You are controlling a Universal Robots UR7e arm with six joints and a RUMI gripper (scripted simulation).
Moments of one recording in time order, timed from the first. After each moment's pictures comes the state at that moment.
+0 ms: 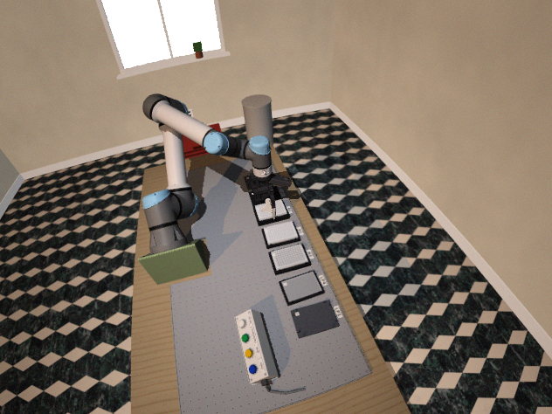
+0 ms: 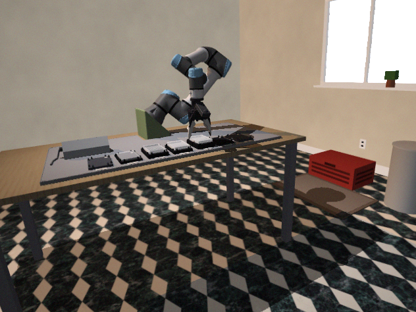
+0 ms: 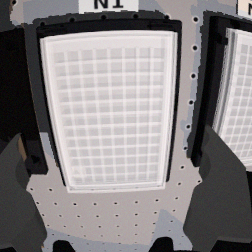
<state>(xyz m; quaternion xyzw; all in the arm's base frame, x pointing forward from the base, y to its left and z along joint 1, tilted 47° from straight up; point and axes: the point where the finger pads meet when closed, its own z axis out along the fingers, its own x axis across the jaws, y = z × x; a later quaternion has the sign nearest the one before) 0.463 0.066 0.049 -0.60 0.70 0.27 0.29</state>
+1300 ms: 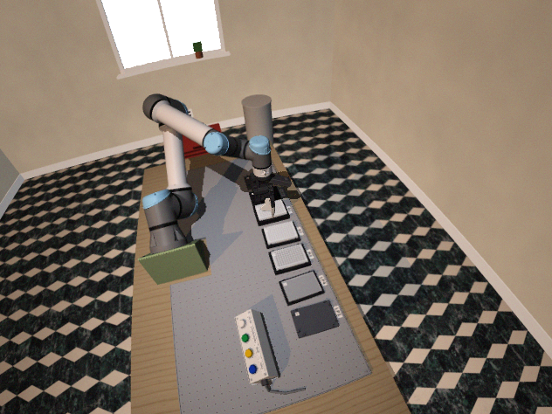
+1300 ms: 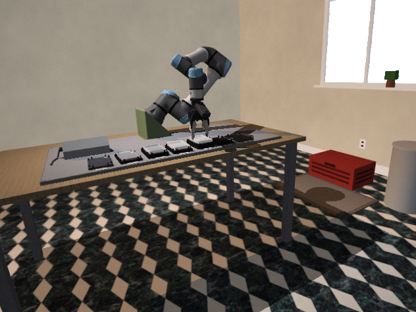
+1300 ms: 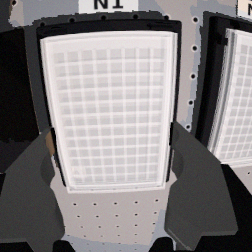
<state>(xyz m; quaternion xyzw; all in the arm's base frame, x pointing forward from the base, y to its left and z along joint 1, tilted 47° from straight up) 0.463 0.066 0.049 -0.60 0.70 0.27 0.29</state>
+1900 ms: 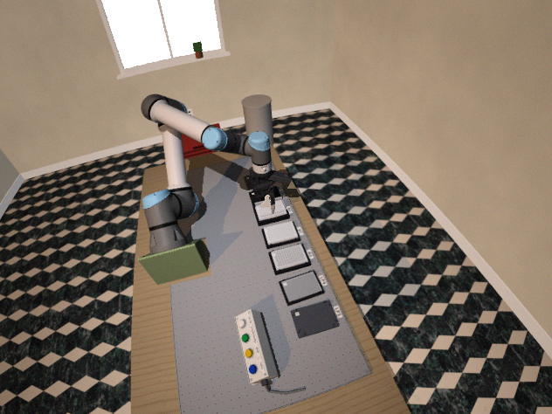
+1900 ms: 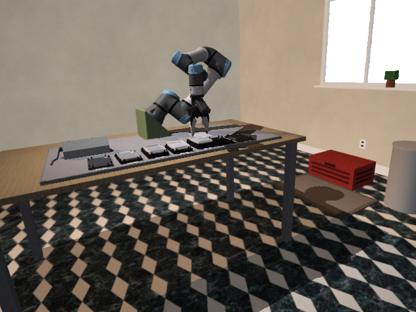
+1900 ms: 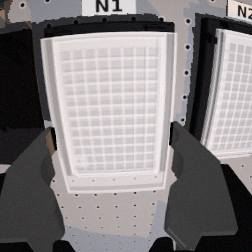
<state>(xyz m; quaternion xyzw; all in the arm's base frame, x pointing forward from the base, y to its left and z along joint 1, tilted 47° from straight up) 0.463 0.053 0.061 -0.60 0.70 0.27 0.29</state>
